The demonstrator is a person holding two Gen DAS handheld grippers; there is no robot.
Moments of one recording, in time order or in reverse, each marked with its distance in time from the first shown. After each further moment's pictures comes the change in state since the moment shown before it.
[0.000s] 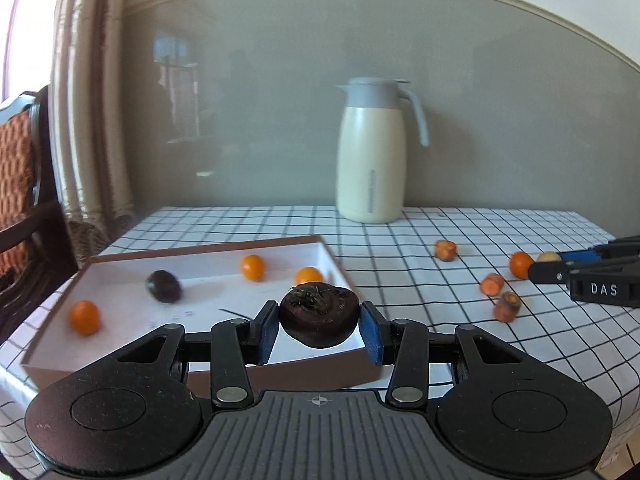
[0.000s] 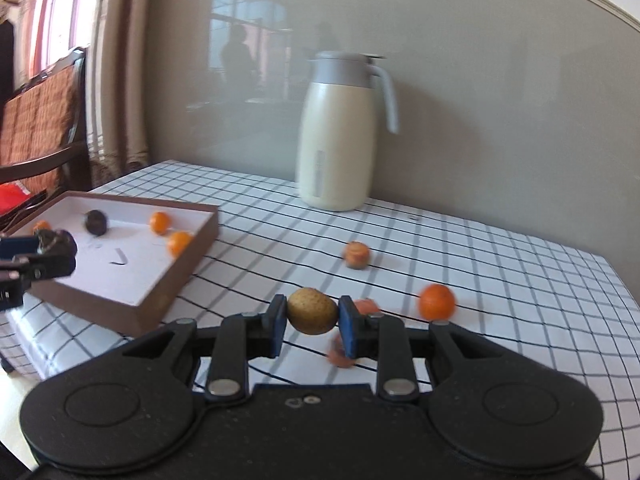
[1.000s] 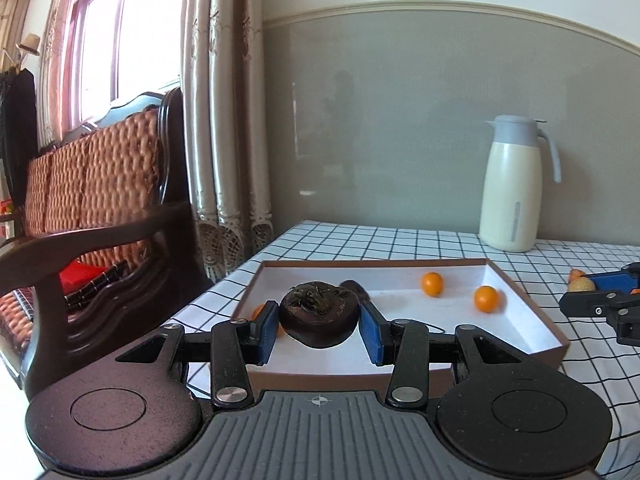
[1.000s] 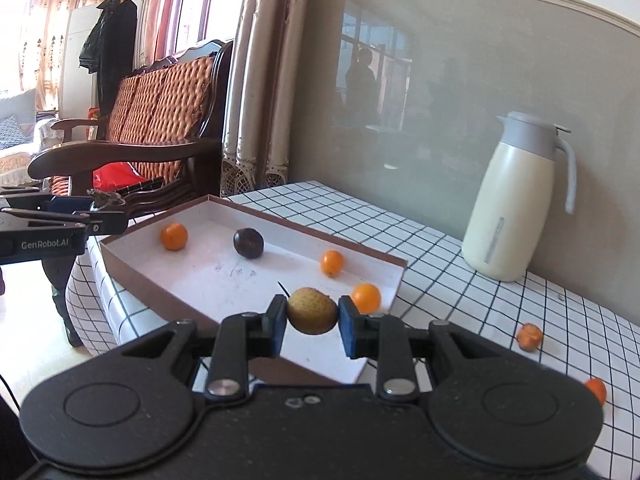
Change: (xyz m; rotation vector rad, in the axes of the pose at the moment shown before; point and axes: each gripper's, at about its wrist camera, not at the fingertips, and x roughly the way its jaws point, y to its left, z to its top) left arm -0.028 0.119 -0.013 -0.078 -0.069 0.291; right arm 0.017 0.128 0.029 -0.199 -0.083 0.283
